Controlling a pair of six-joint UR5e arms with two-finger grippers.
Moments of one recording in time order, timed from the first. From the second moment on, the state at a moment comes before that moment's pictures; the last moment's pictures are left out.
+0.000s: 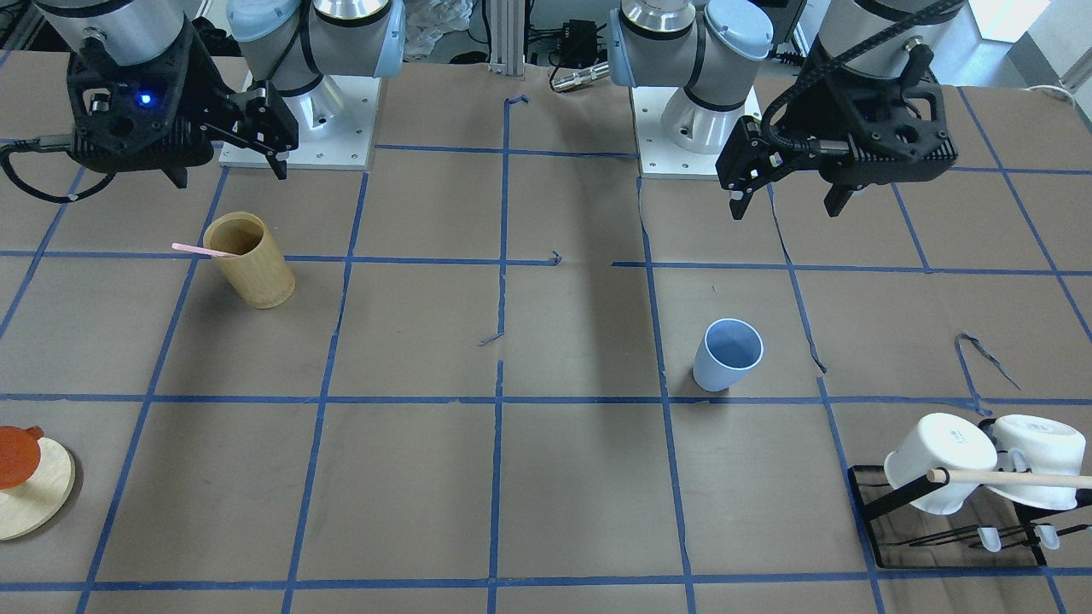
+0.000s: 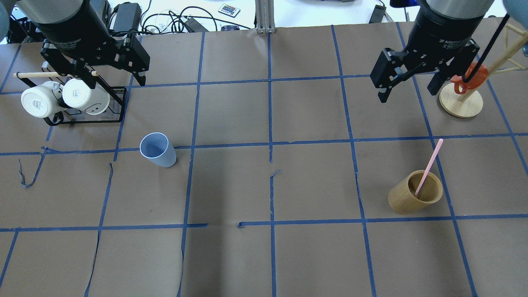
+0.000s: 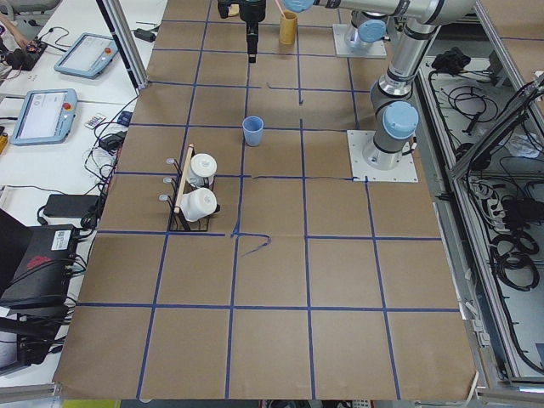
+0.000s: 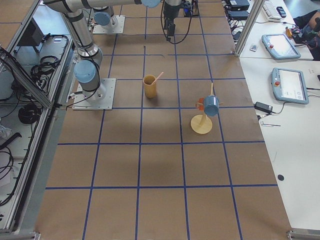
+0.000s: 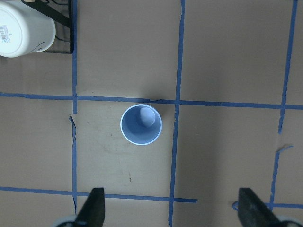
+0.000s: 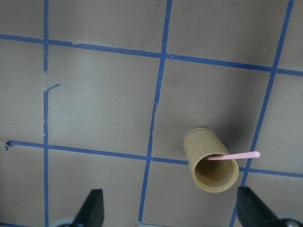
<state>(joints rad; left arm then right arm) -1.54 -1.59 -1.45 -1.65 1.61 -0.02 1.55 -1.56 1.46 -1.36 -1.57 -0.16</state>
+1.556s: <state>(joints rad) -1.30 -1.67 -1.92 -1.16 1.61 0.17 1.54 -1.55 1.51 -1.36 -1.68 -0.16</state>
